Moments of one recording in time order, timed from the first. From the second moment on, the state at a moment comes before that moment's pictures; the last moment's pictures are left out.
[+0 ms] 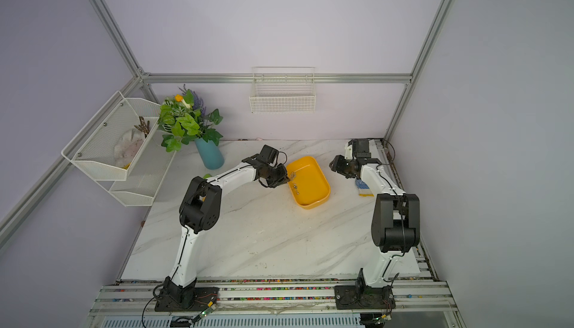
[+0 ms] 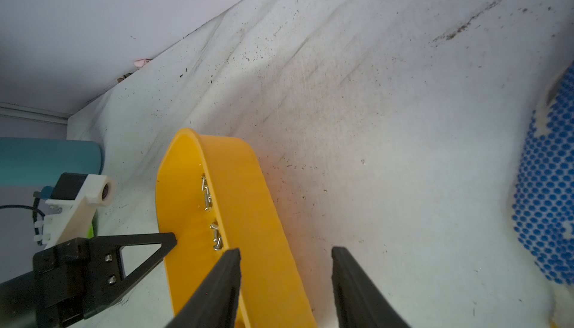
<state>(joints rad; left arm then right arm) -0.52 2.28 1.85 -0.47 0.37 -0.92 -0.02 1.78 1.35 -0.43 -0.38 0.37</state>
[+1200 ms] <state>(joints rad) -0.50 2.08 1.87 -1.10 0.15 -0.46 0.26 1.69 1.28 -0.50 -0.45 0.32</state>
